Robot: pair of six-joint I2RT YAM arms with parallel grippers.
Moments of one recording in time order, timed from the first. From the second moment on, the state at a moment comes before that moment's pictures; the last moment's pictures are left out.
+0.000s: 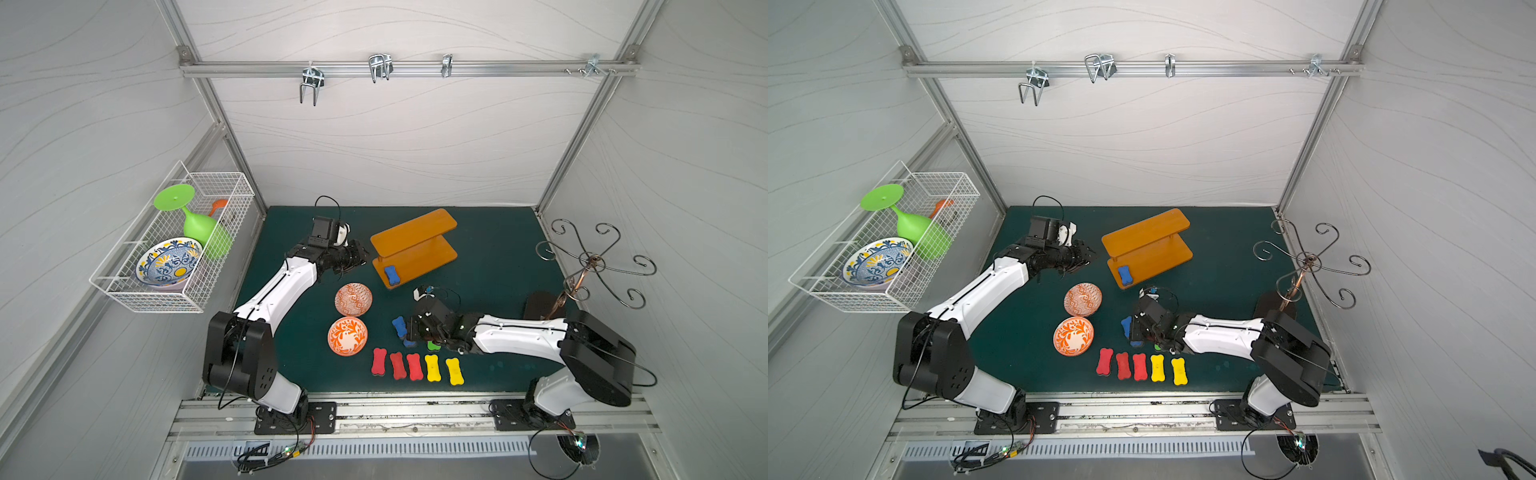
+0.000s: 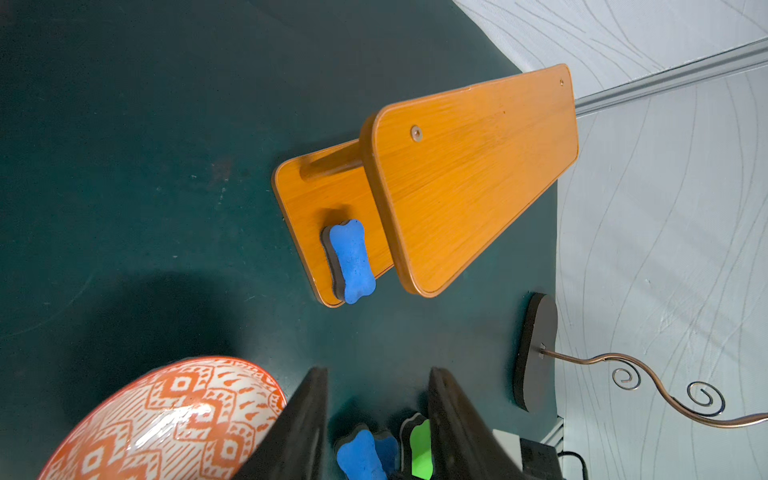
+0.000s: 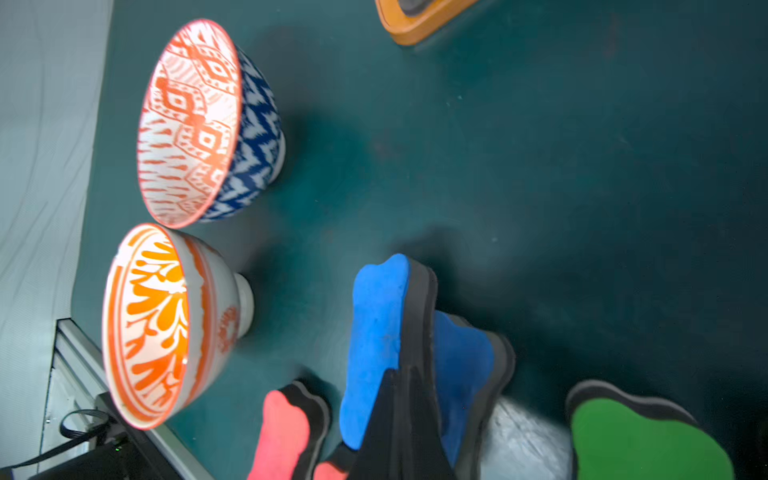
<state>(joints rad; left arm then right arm) -0.22 1.53 1.18 -0.50 0.42 -0.63 1.06 1.53 0.76 -0.06 0.07 0.87</state>
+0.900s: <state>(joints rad) -0.20 1.53 1.18 -0.50 0.43 -0.63 1.13 1.60 0.88 -0.23 0.04 0.79</state>
